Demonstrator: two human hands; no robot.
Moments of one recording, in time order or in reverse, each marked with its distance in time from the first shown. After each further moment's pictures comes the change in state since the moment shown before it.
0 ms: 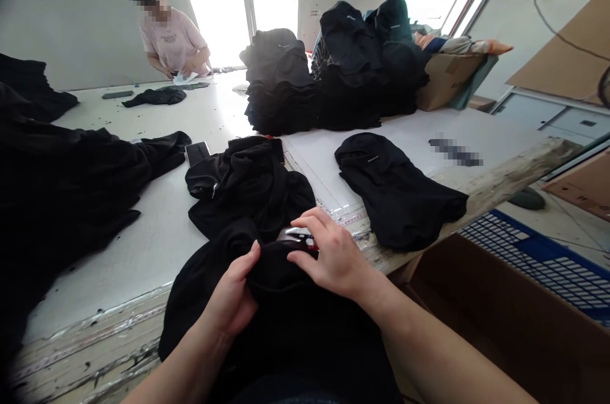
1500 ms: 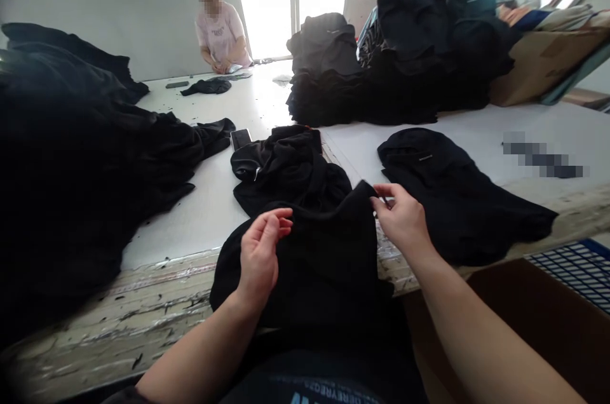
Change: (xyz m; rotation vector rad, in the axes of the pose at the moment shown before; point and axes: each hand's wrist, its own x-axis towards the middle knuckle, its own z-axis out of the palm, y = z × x) left_hand -0.003 0.010 -0.002 0.350 0.284 0.741; right_hand 0.012 0.063 -0.004 -0.176 0.270 0.463
